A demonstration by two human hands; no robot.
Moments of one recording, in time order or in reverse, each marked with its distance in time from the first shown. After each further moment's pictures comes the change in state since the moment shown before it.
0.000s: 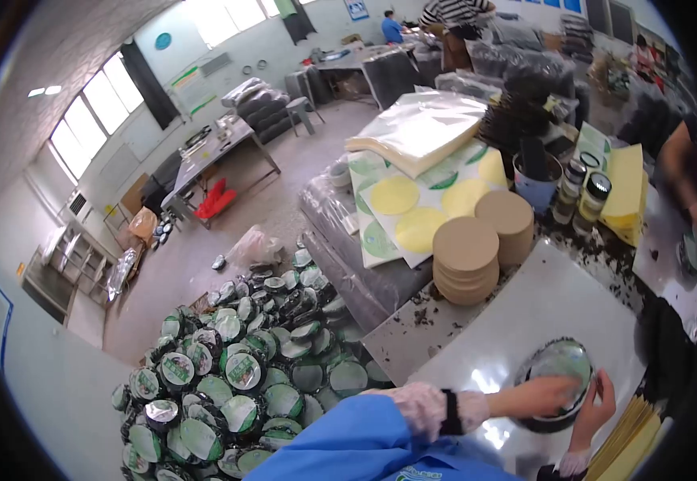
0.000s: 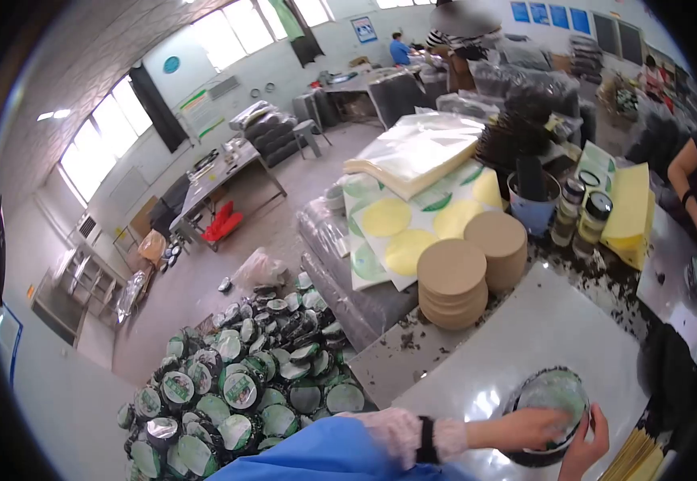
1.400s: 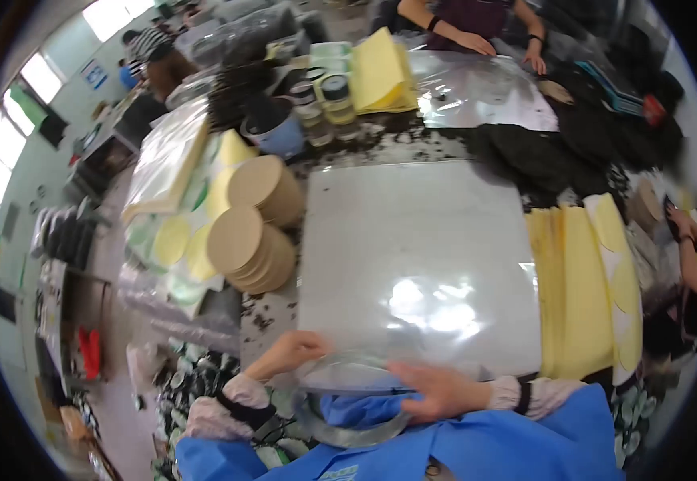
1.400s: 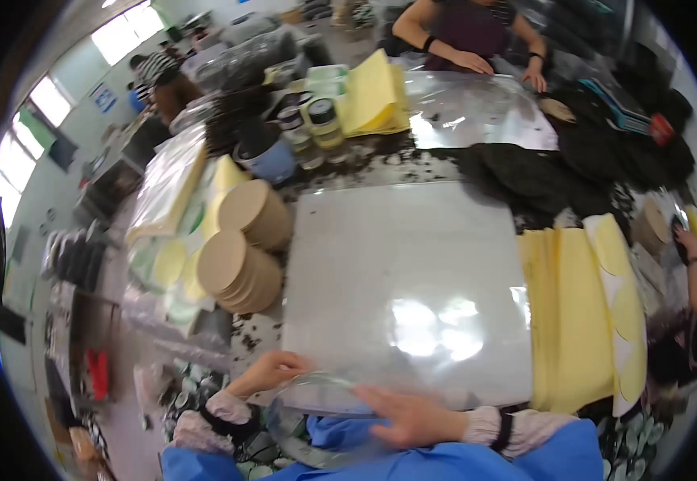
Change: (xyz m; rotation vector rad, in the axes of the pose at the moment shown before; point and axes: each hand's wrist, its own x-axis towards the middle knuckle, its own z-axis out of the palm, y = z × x) left_hand -0.152 -0.024 -0.195 -0.434 -0.339 -0.755; right_hand -0.150 -0.117 0.007 0.067 -0.963 -0.094
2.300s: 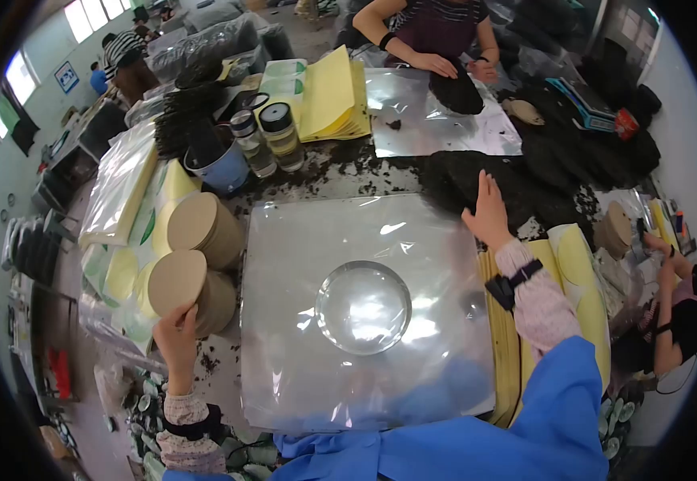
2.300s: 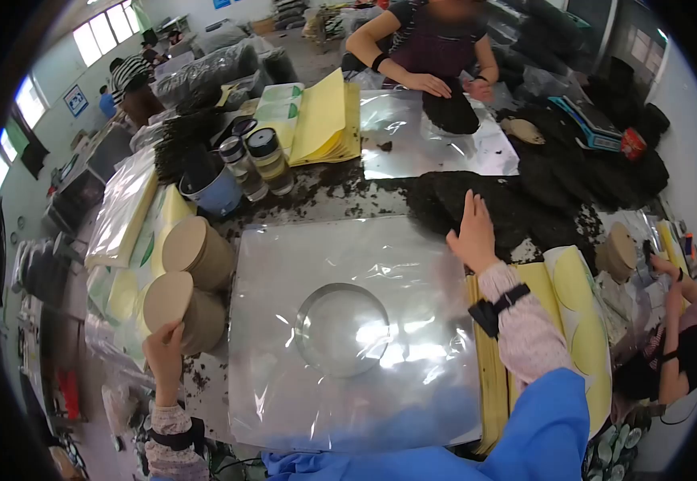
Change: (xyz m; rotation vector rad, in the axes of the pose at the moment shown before) left_hand 0.044 0.072 -0.076 0.442 0.997 -0.083; right_hand 0.065 0.219 -0.323 -0.798 0.930 0.476
